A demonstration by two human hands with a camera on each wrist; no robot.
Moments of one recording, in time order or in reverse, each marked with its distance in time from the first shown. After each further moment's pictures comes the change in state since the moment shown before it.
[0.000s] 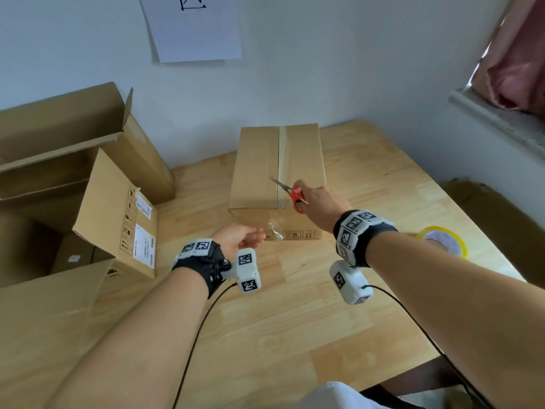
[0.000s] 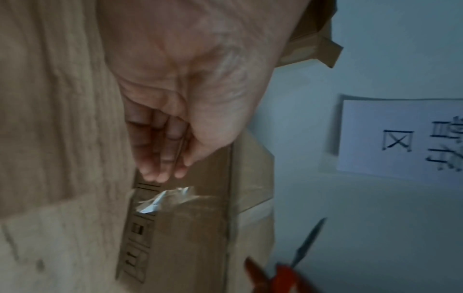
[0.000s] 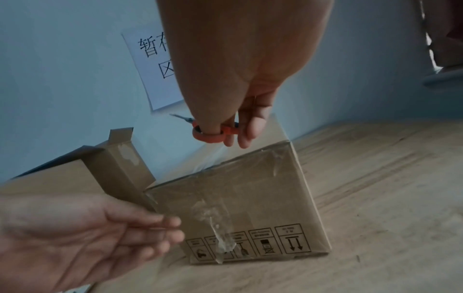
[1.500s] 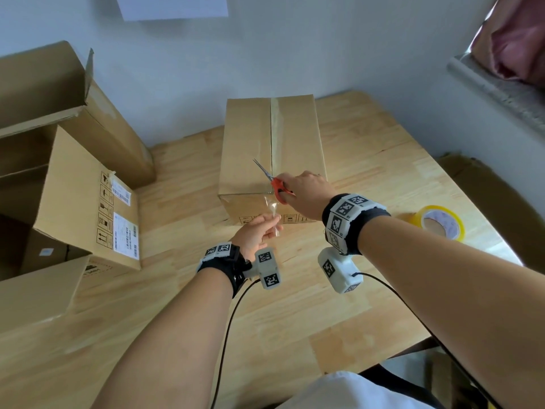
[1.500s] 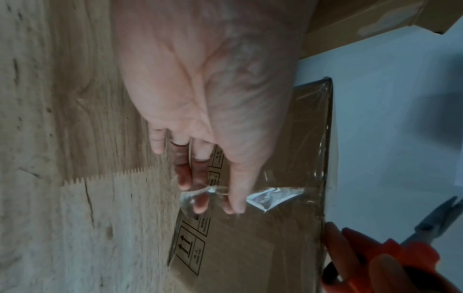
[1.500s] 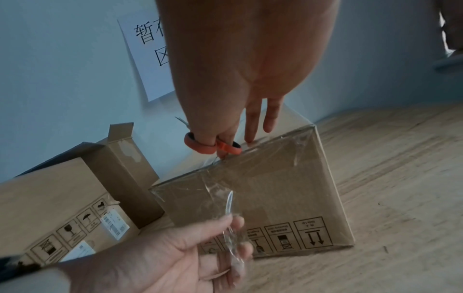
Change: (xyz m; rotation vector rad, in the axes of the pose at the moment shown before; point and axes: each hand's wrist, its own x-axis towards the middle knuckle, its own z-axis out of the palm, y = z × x) left_hand 0.046 -0.044 0.035 0.016 -0.193 0.155; right_hand 0.014 -0.012 0.012 -0.124 -0.122 -0.025
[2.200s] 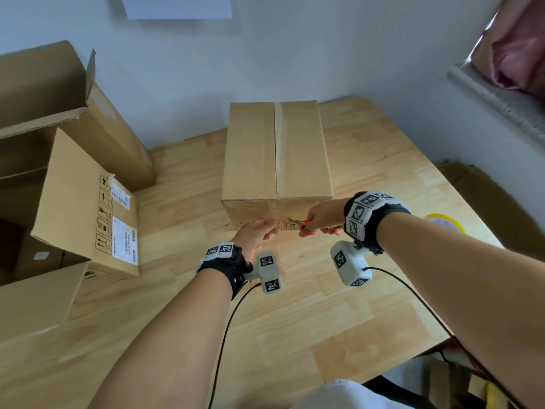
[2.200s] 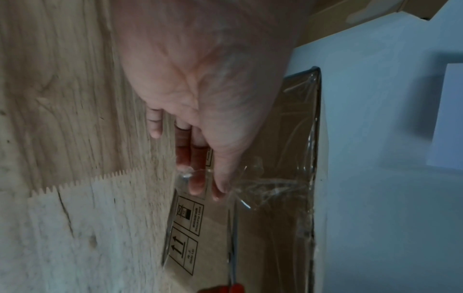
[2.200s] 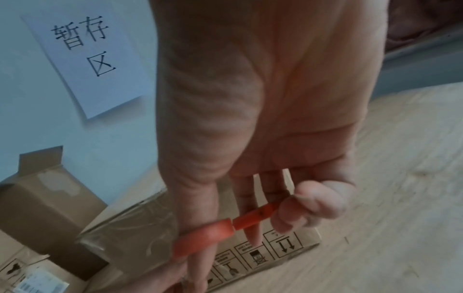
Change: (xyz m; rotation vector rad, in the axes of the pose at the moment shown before) left_hand 0.012 0.010 -0.008 0.083 0.040 -0.017; right_hand 0.011 0.028 0.006 0.093 -0.678 0.286
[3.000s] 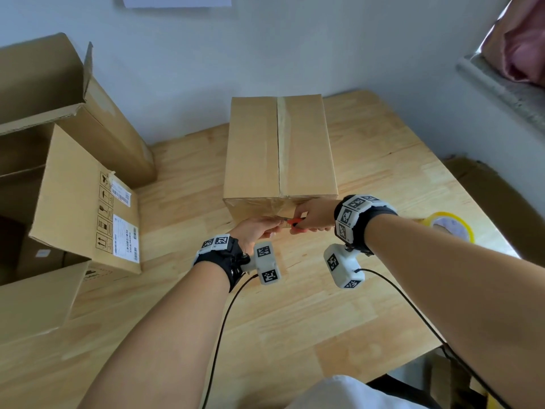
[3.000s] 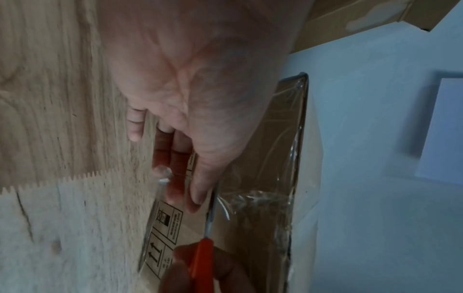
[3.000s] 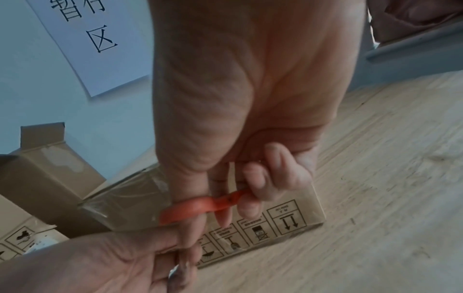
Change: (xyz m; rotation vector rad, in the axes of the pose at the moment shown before) left_hand 0.002 0.017 -0.007 0.094 -0.078 -0.023; right_hand 0.020 -0.008 0.004 0.080 0.122 -0.117
